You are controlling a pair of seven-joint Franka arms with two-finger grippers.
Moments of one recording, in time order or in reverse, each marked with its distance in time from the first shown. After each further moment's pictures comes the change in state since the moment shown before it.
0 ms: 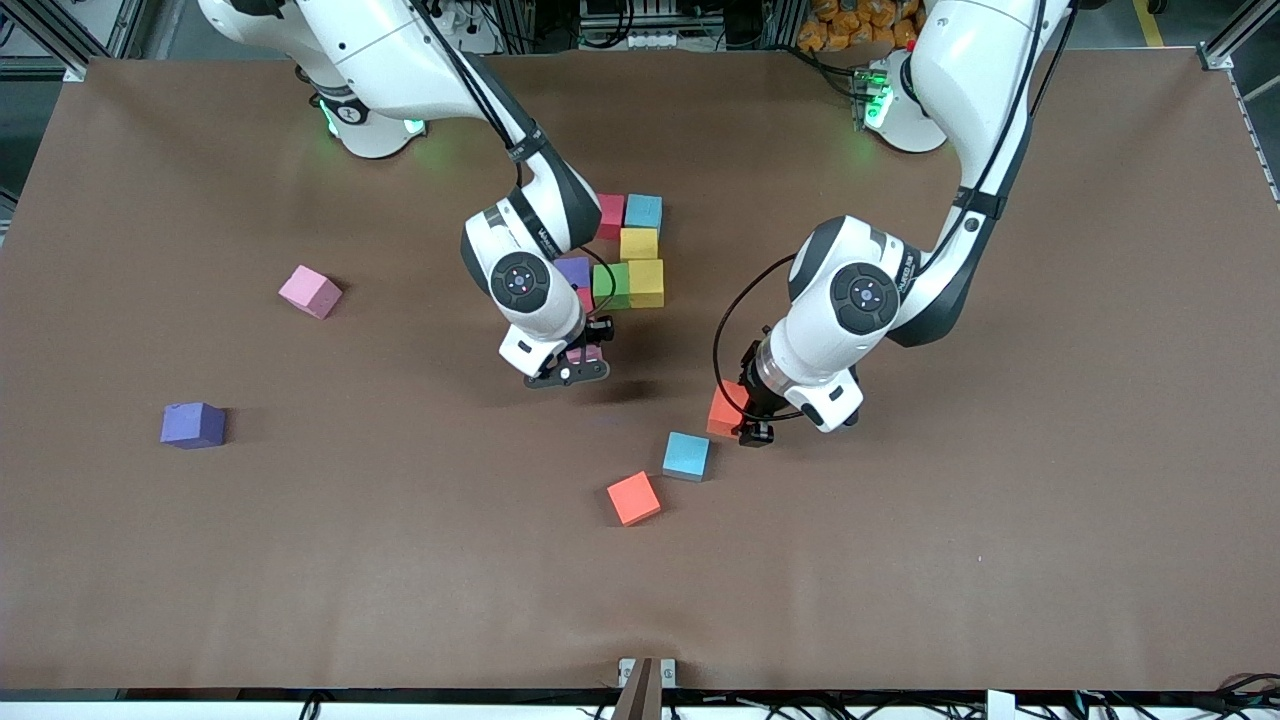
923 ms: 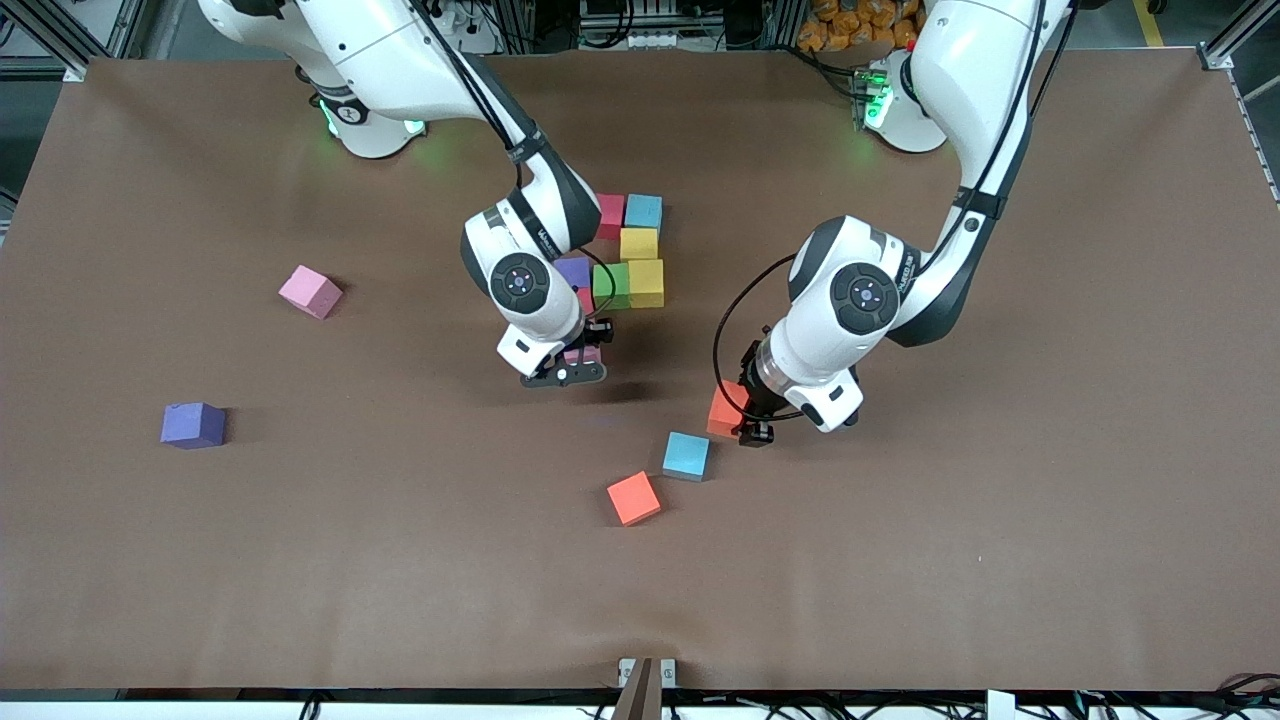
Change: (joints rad) left arm 0.000 0.000 0.000 0.000 0.000 0.000 0.000; right arm 0.000 0.002 -0.002 0.000 0.000 -0.003 0.056
